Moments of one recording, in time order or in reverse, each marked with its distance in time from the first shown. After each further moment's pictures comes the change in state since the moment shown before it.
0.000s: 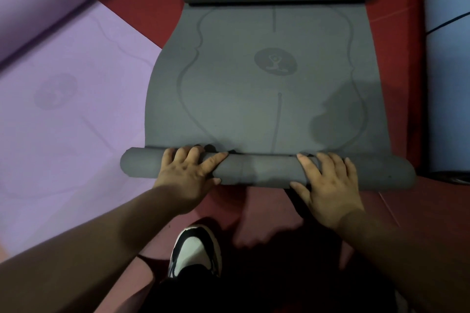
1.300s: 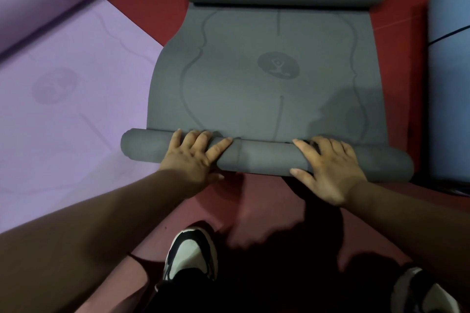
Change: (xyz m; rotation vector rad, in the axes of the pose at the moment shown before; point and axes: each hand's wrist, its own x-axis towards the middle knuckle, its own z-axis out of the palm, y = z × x) left_hand 0.034 -0.002 -0.024 0.064 -0.155 0.024; right_hand 0.056 0.021 -0.020 -0.069 -0.166 -0.134
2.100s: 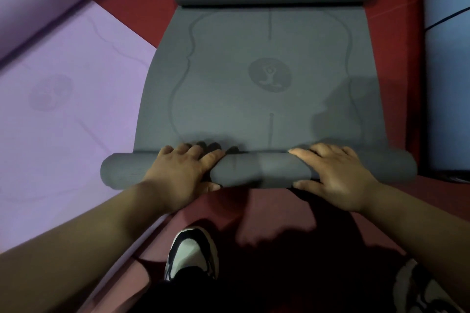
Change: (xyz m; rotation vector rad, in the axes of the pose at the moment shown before) left_hand -0.025 -0.004 -0.021 -0.068 -0.085 0.098; right_hand -0.021 0.008 -0.023 0.152 -0.199 -0.098
